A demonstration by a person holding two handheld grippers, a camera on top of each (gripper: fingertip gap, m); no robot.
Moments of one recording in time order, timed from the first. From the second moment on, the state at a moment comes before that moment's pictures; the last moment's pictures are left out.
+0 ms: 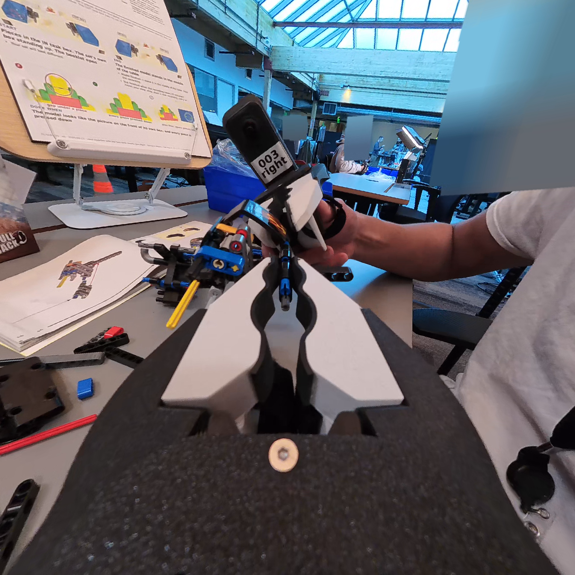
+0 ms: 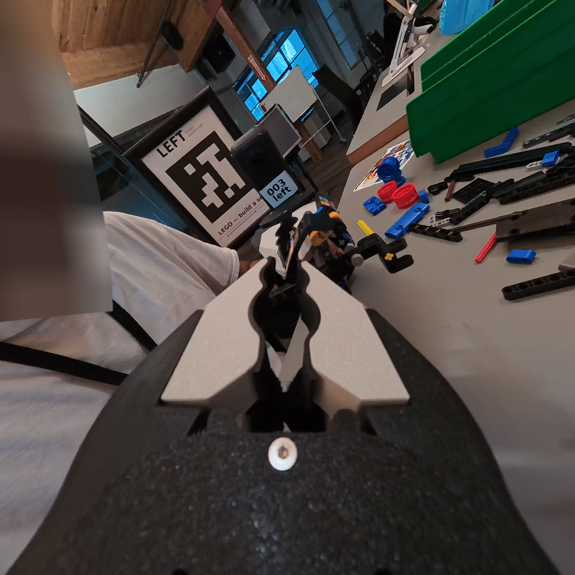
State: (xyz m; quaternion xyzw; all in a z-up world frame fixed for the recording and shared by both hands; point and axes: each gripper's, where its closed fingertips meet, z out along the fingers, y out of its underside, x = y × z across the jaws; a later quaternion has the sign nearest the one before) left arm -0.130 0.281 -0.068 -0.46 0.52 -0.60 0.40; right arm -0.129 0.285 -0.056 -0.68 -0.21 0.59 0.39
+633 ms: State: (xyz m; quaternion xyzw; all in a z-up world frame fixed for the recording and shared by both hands) left arm -0.116 0.294 -0.071 -0.46 0.54 -0.57 0.40; right arm -0.034 0.278 -0.089 -0.77 -0.25 0.37 0.45
